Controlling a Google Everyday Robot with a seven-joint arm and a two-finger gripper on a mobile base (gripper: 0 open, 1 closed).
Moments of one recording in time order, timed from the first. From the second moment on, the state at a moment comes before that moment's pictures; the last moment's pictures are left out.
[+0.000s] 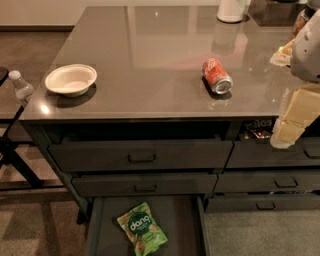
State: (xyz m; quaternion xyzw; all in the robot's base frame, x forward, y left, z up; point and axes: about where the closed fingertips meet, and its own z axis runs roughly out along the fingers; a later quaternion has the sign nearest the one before) arm 0.438 -0.216 0.979 -0.60 0.78 -0.04 0.16
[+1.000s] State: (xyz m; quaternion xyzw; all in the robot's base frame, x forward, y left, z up) arm 0.418 -0.188 0.936 -0.57 0.81 0.00 0.14
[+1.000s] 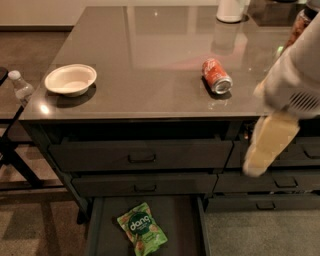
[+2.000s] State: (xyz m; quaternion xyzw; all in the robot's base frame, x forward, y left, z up) arm 0.374 -0.153 0.843 -0.56 0.83 0.06 0.05
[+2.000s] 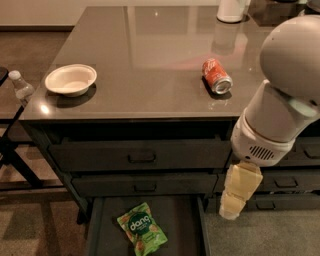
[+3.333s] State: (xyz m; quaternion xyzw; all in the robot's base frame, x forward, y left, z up) arm 0.334 -0.098 0.697 -0.53 0.84 0.09 -0.04
